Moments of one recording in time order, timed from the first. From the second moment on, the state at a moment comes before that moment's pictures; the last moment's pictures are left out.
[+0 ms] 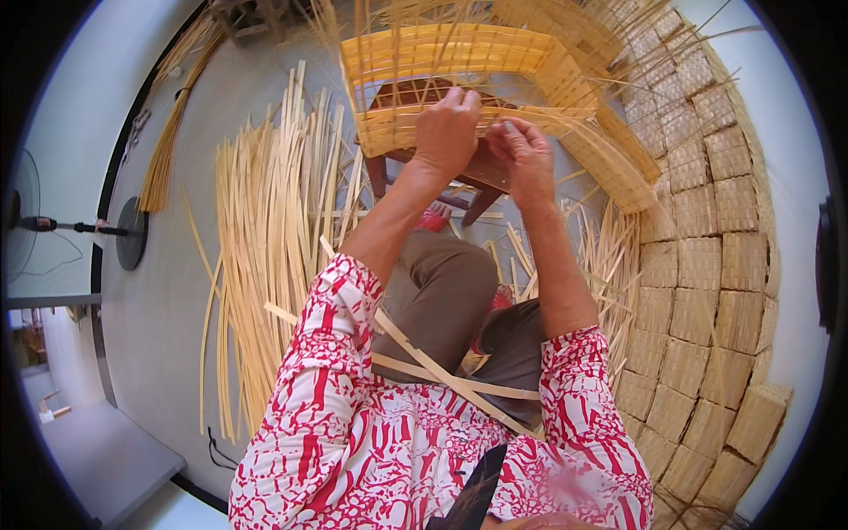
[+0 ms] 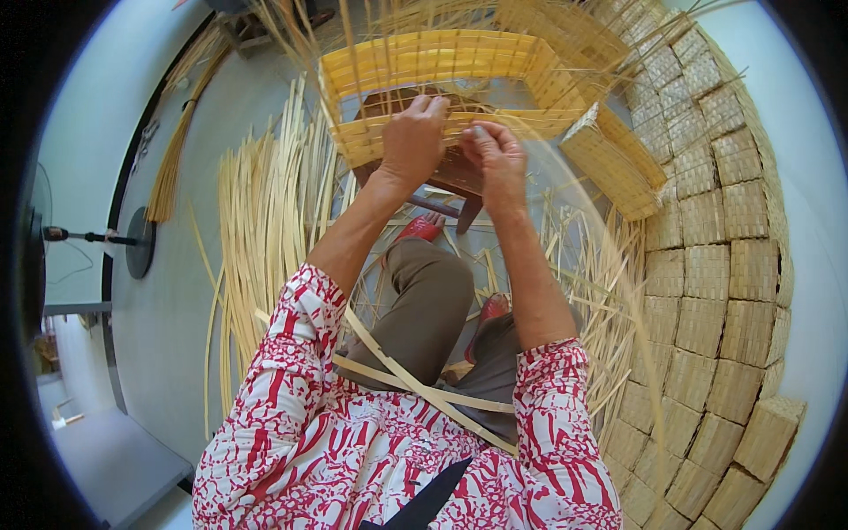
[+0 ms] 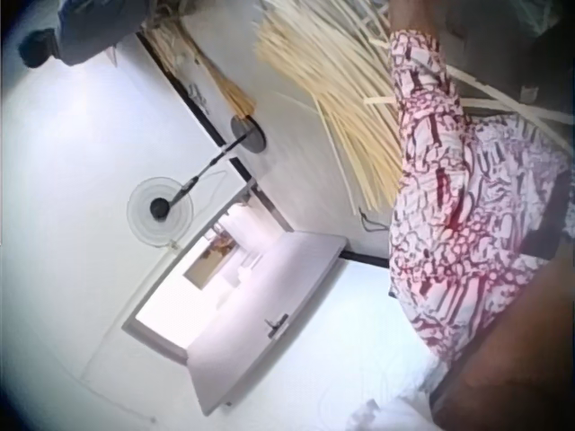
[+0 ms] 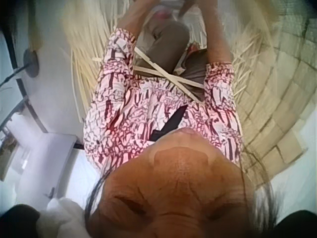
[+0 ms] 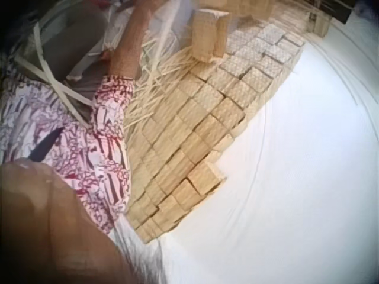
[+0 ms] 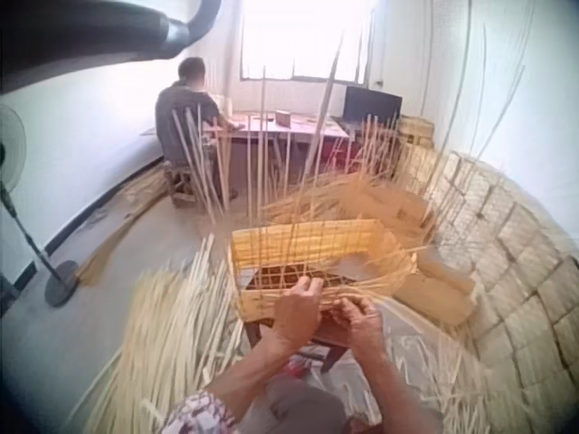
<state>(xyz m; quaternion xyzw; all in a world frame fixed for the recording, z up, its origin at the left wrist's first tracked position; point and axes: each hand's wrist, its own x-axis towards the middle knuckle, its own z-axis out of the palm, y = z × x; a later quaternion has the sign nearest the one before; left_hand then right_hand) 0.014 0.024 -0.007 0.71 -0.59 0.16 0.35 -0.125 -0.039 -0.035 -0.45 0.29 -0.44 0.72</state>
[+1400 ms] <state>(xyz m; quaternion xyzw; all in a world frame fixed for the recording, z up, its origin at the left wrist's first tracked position) 0.038 0.119 -0.065 0.67 -0.45 -0.07 0.59 -0.145 -0.046 -0.037 -0.81 0.32 -0.39 0.31</state>
